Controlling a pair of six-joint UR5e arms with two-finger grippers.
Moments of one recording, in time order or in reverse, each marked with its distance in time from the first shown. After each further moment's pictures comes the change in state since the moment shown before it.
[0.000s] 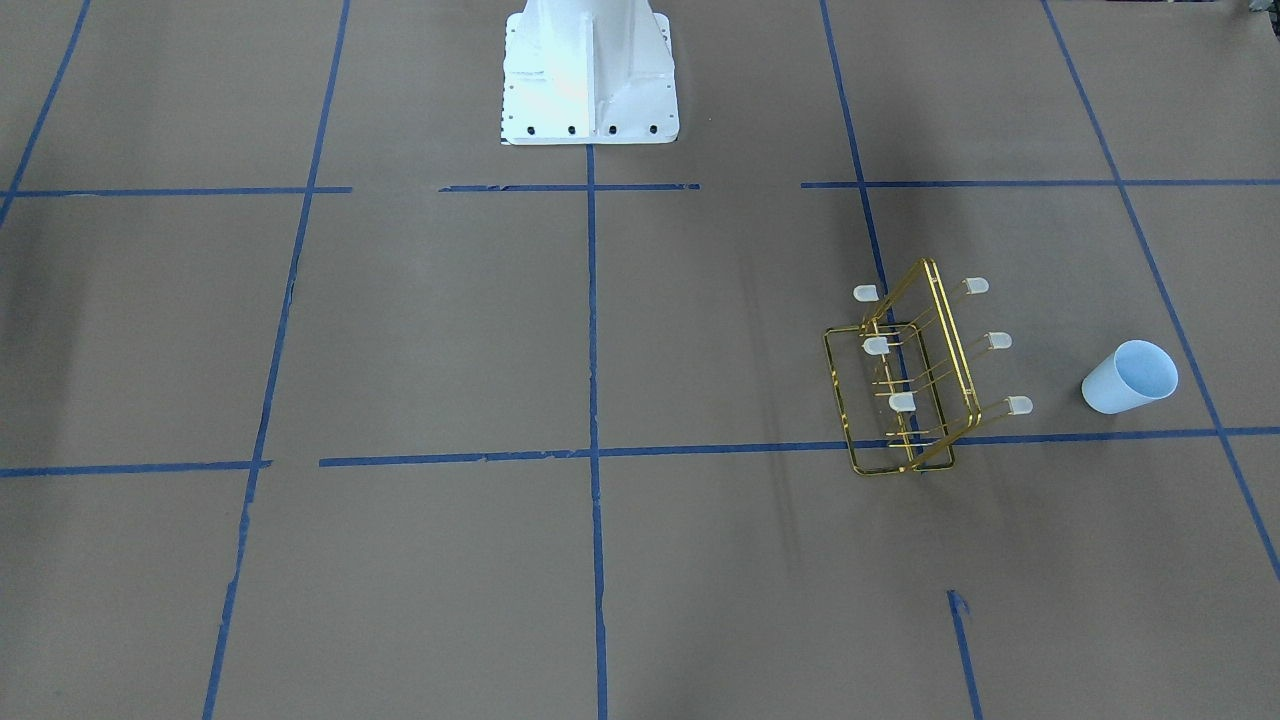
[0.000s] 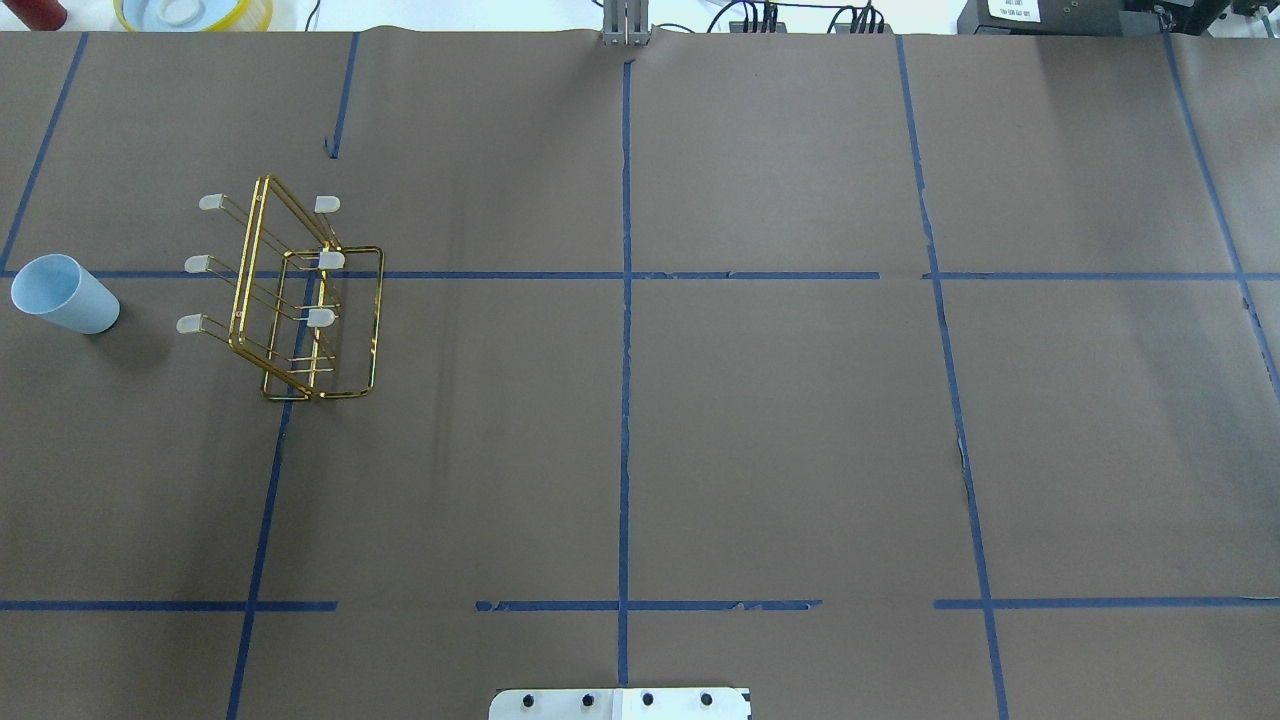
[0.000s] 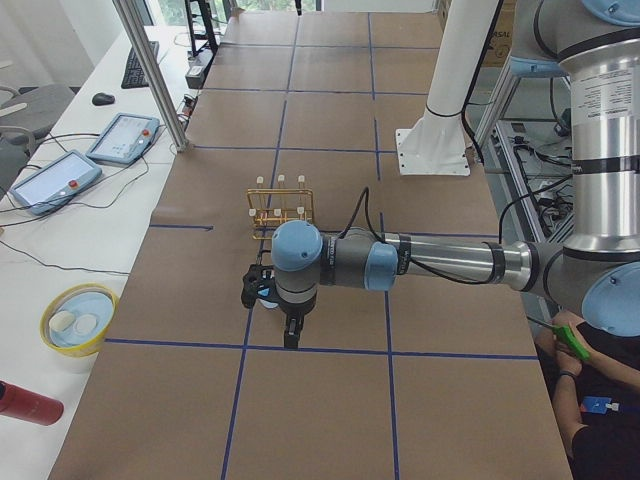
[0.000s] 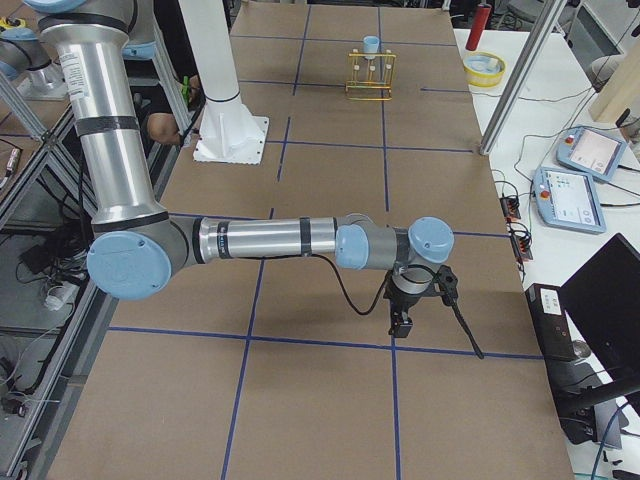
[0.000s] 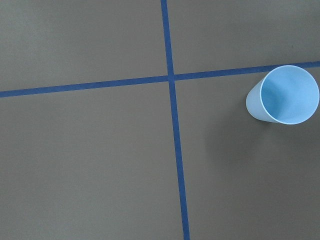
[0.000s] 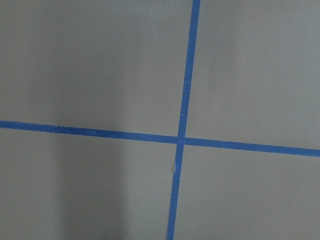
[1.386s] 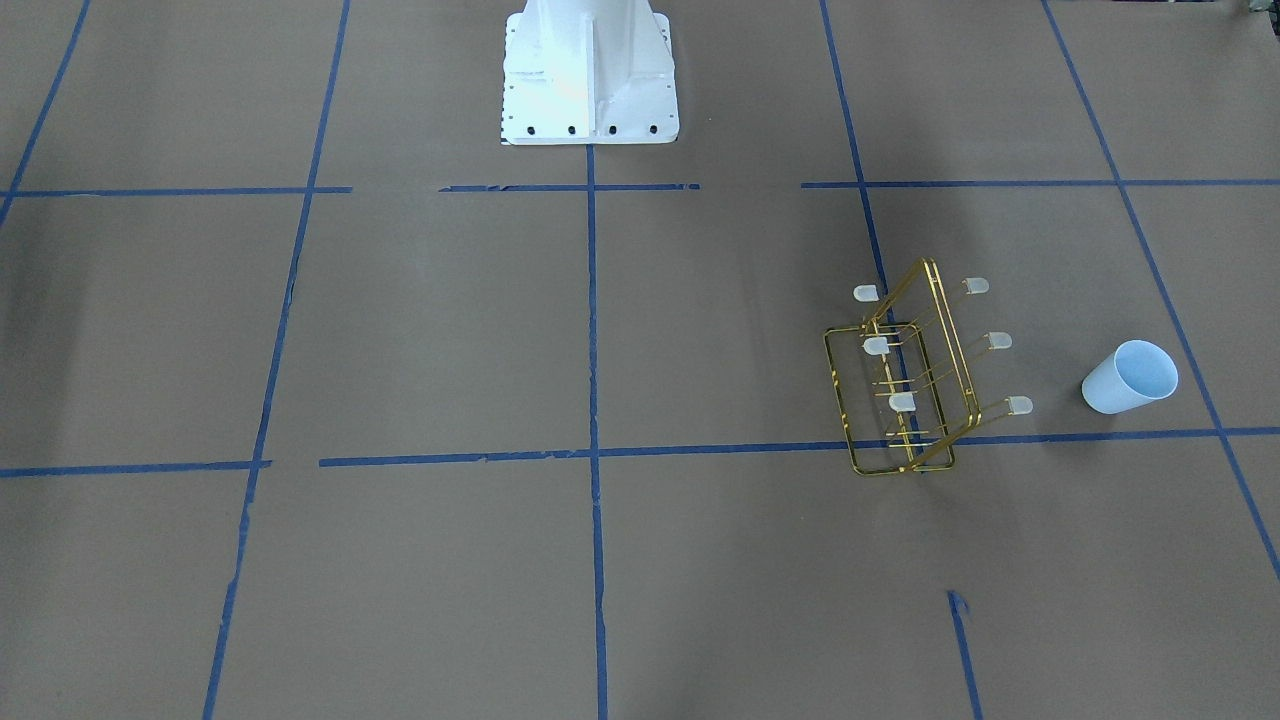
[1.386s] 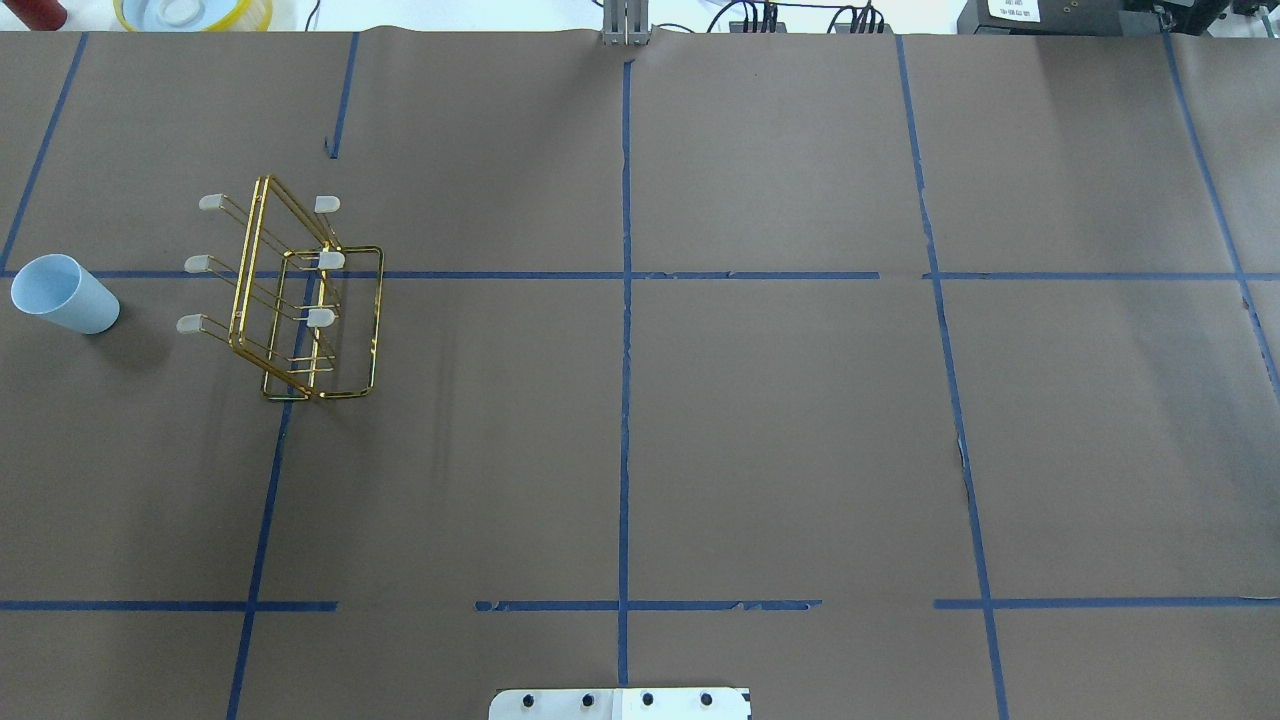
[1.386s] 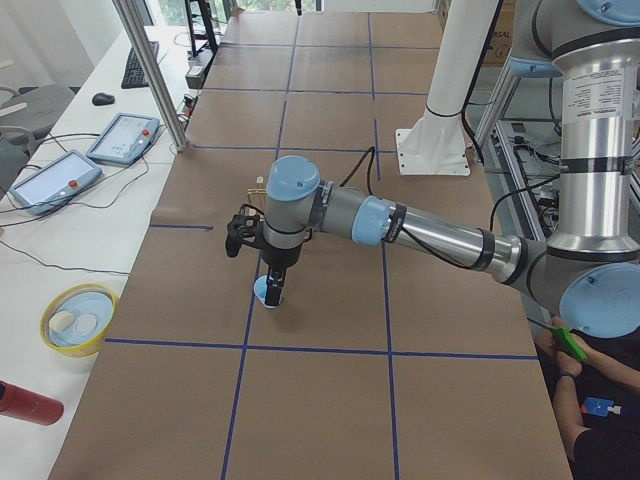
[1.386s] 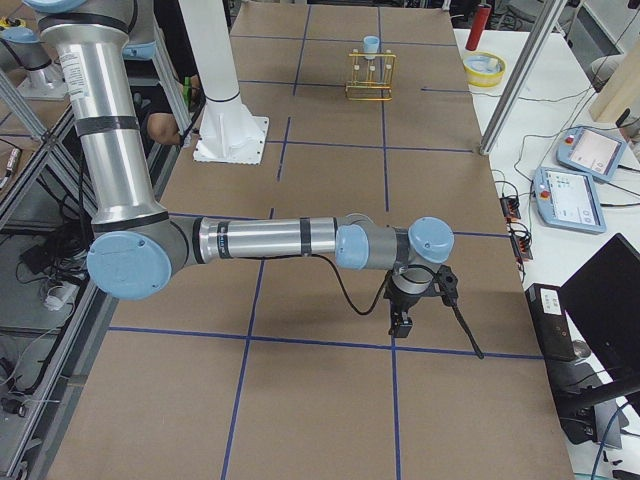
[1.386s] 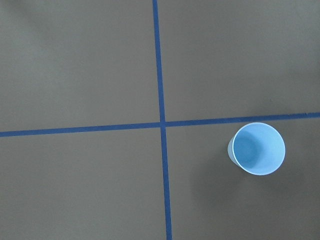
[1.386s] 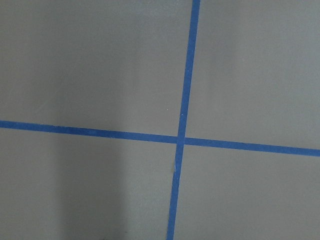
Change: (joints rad) left arm 0.070 -0.063 -0.179 -0.005 0.159 -0.306; right arm 0.000 0.000 0.000 -0.001 0.000 0.000
